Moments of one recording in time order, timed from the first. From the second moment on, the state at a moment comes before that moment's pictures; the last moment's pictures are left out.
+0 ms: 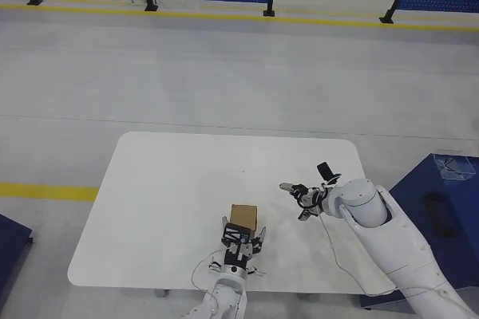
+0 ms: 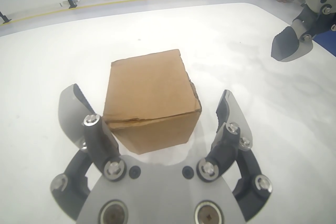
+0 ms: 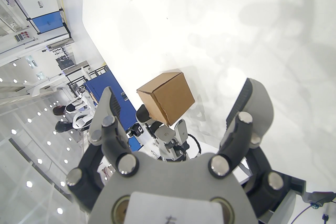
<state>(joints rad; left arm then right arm) 1.20 -1.54 -0.70 -1.18 1.27 0.50 0.27 -0.87 -0.99 1.04 -1.39 0.17 0.69 0.73</state>
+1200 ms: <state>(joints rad) 1.21 -1.59 -0.76 -1.16 1.33 0.51 0.26 -0.87 -0.99 1.04 -1.39 0.17 0.69 0.73</state>
